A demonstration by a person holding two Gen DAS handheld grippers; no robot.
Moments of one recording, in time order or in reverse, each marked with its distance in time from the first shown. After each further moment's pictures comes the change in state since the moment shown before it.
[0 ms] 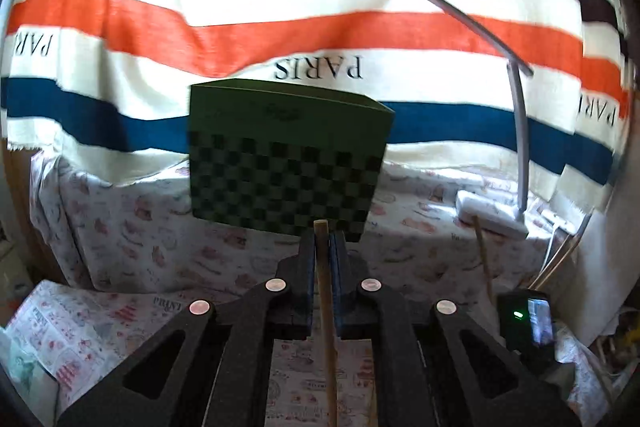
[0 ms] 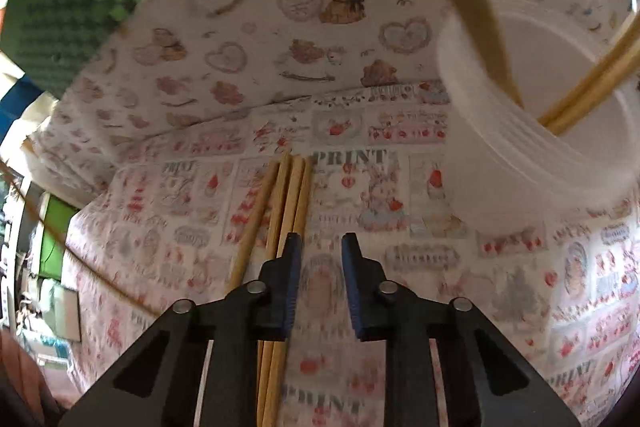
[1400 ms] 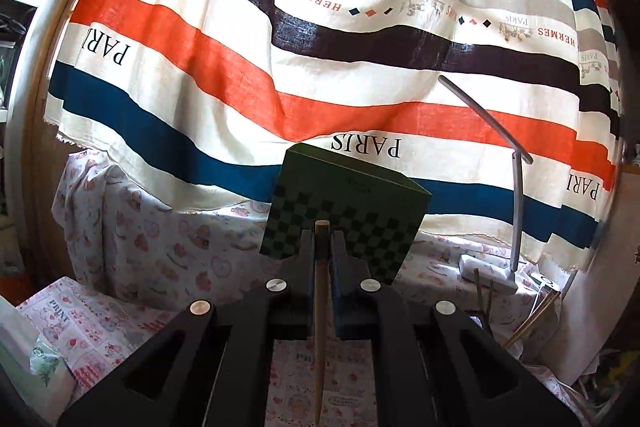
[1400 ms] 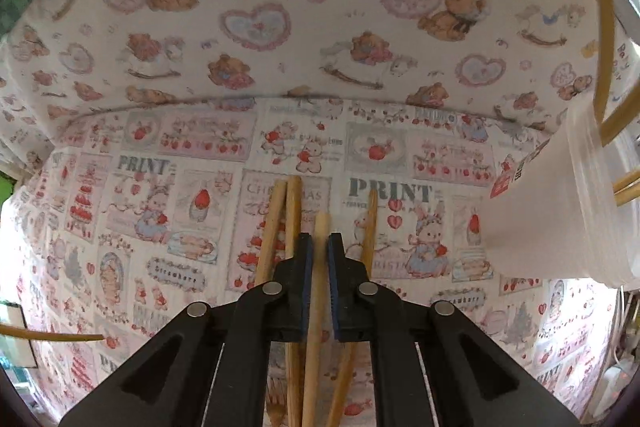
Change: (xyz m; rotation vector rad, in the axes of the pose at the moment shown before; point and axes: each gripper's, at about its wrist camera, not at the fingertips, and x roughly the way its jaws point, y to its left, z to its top) left arm -0.070 0.059 -0.002 -0.122 -0.217 0.015; right arm 0.054 0.082 0.030 -0.082 0.125 -0.301
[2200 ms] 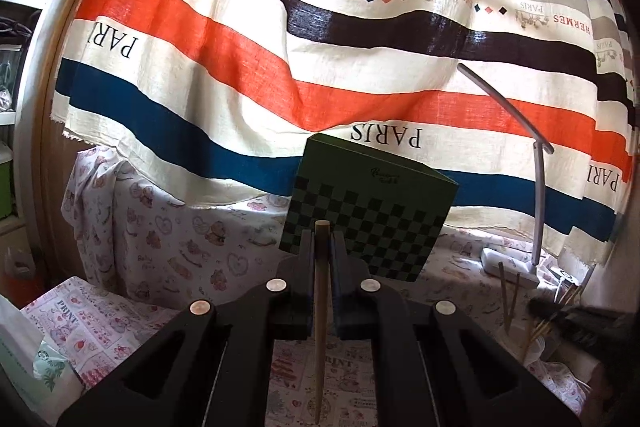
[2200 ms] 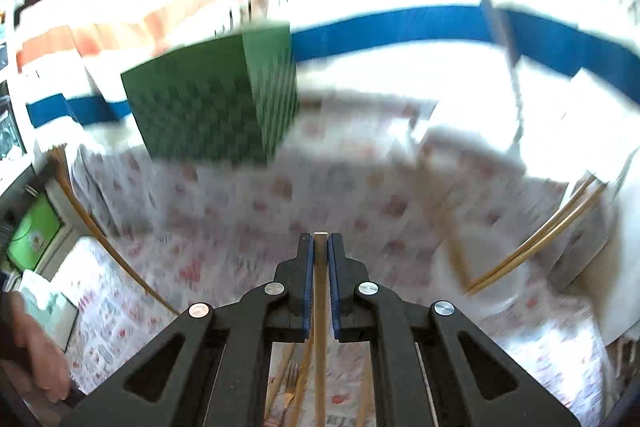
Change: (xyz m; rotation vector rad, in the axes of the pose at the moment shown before) left arm 0.016 0.008 -0.007 0.021 0.019 0.052; right arm -0.197 -0.021 -0.095 -0.074 -0.720 0.121
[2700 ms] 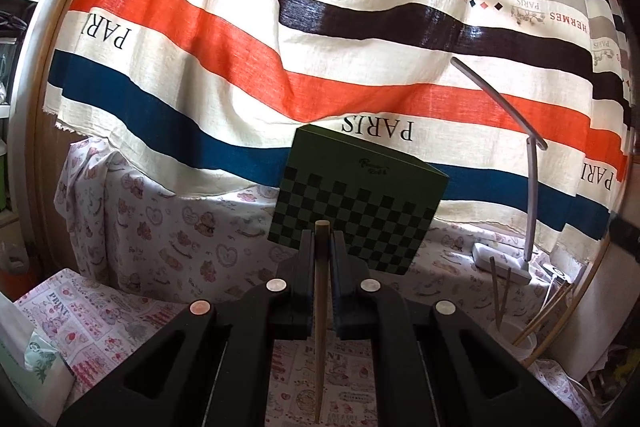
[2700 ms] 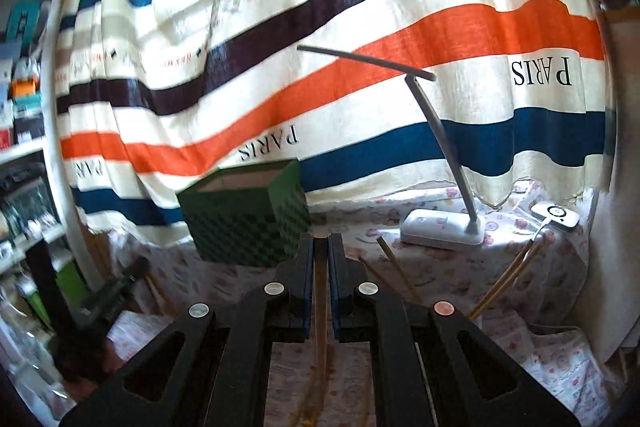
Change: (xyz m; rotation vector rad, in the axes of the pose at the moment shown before) left arm 0.000 -0.008 -0.003 -0.012 0.026 -0.025; right arm -0.103 -0.068 0.030 0.082 -0.289 0.161
